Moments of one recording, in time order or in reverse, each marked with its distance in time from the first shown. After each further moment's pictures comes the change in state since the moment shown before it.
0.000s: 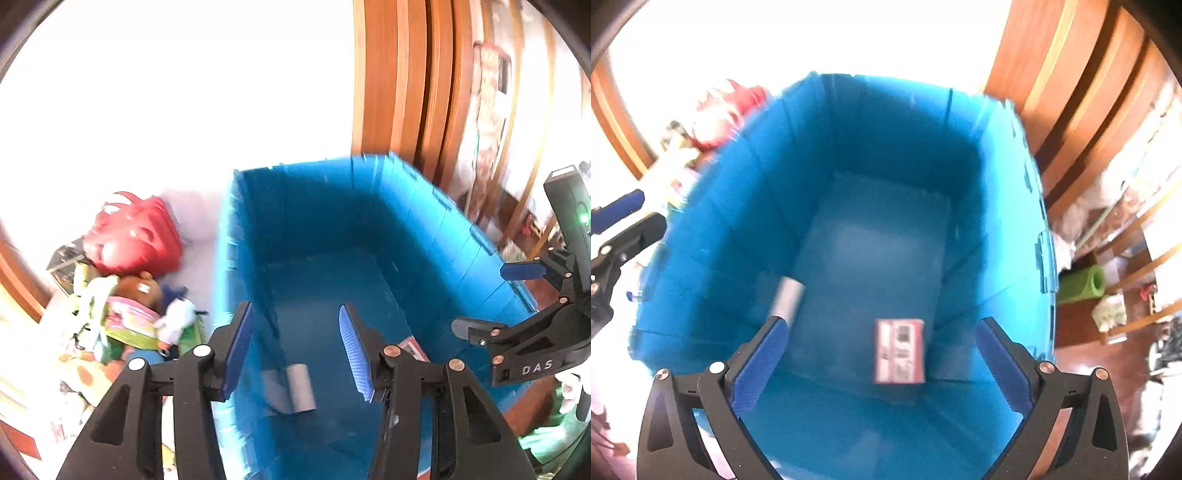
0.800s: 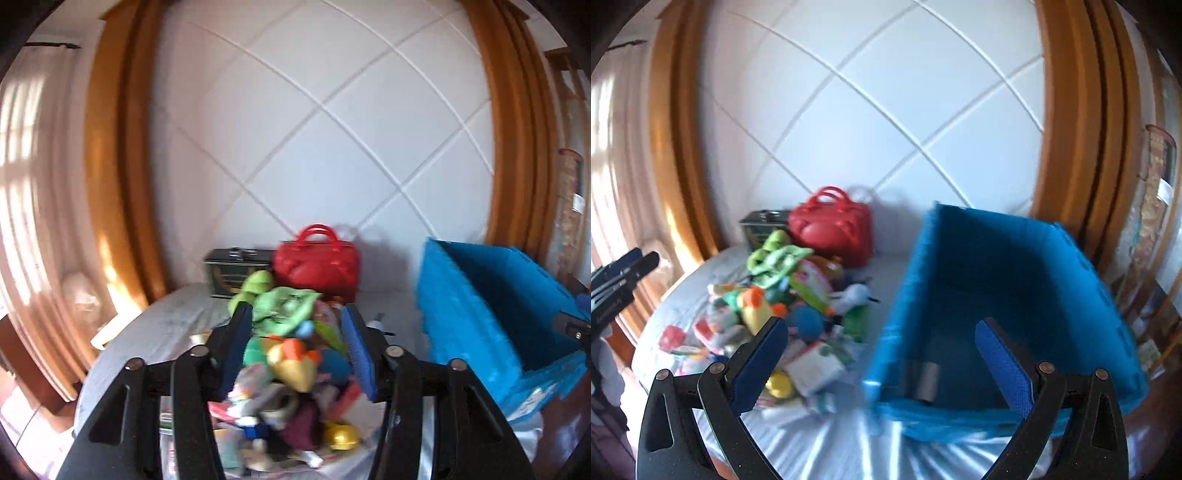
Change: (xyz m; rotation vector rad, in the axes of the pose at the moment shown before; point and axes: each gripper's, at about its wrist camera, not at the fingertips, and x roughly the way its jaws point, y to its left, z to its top) left arm -0.191 0.285 -0.196 -0.249 -0.353 0.390; right arm -0.108 0.272 -0.077 -0.018 -0.501 0.088
